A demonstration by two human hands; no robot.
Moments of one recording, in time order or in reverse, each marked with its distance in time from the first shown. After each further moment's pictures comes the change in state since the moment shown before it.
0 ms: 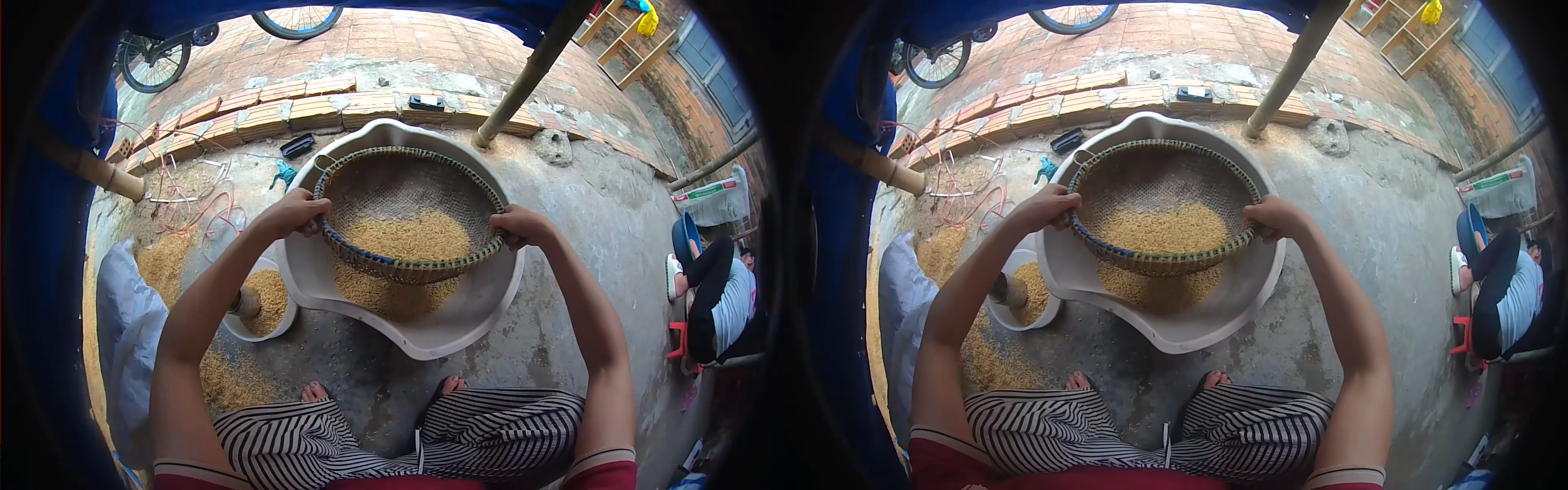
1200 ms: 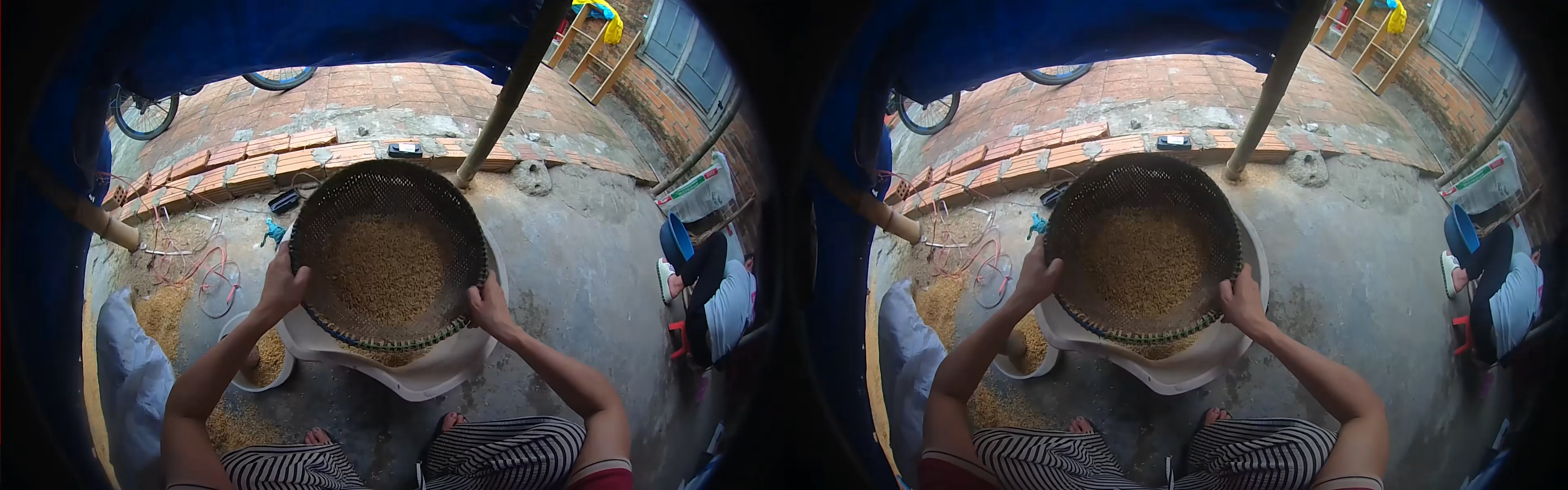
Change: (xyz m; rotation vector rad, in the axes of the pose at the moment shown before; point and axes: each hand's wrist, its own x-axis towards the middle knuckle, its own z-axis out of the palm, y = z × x) left_hand -0.041 0.002 0.025 0.274 0.479 0.448; right_hand -0.053 0.018 0.082 0.237 0.495 -0.346
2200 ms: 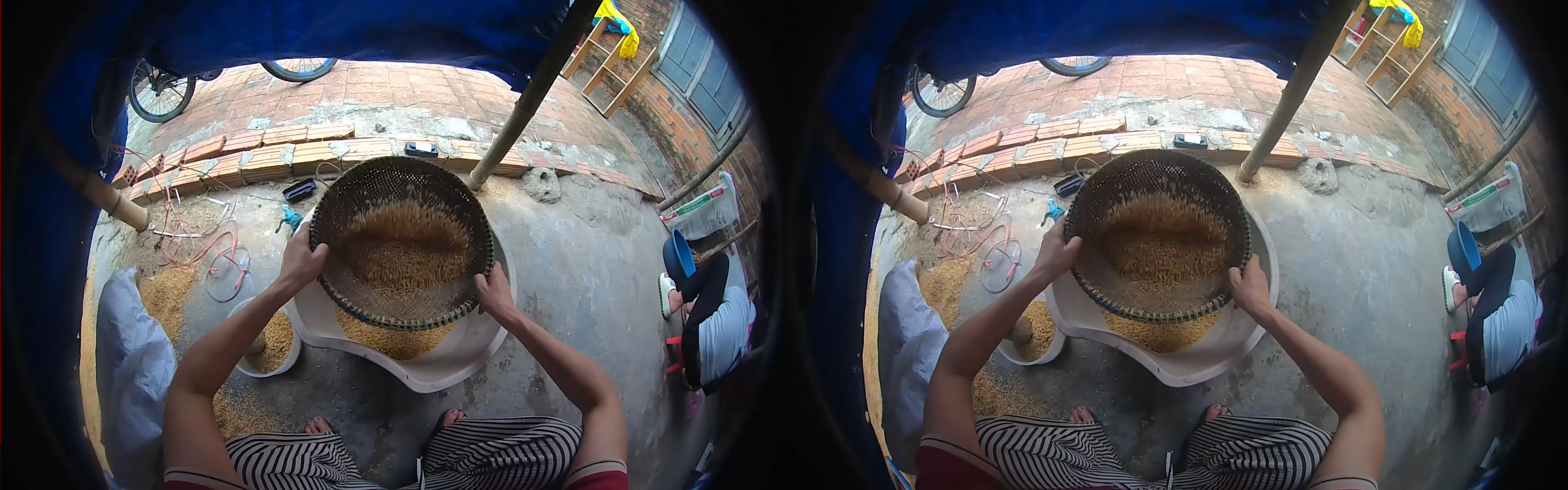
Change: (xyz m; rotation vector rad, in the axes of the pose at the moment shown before) left_hand 0.023 -0.027 0.013 -0.086 0.172 0.068; right_hand 0.021 0.000 0.011 0.009 0.031 0.005
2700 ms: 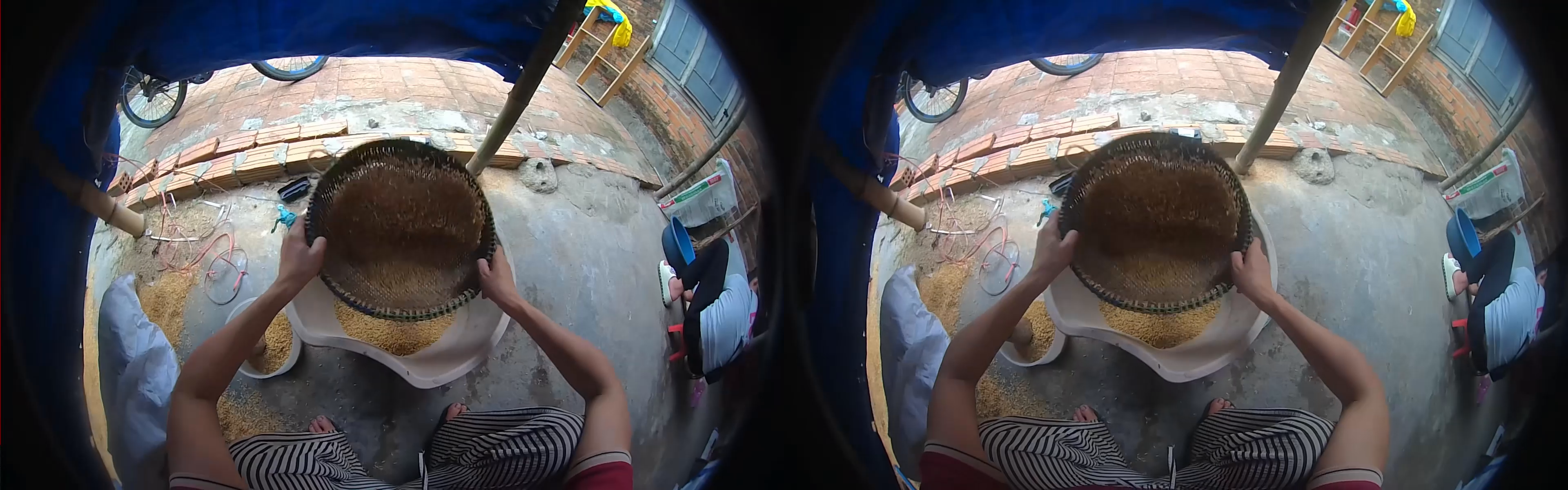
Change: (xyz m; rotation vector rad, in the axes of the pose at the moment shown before) left_hand 0.000 0.003 0.004 0.022 0.049 0.057; right_hand 0.011 0.007 -0.003 0.016 0.110 -0.129
